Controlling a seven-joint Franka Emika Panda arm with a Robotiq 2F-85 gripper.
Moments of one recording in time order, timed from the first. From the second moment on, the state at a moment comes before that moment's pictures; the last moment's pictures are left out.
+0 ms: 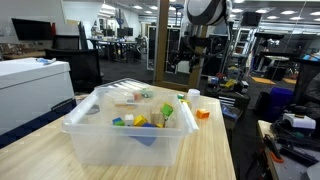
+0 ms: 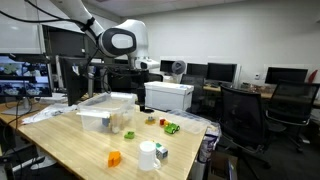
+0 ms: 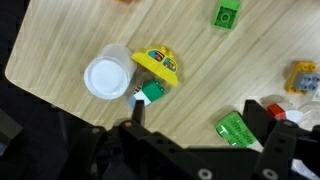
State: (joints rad) arm -0.16 0.16 -0.22 -2.16 -0.01 2.41 0.47
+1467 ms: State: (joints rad) arm -0.16 0.33 -0.33 -2.12 -0.01 2.38 0.56
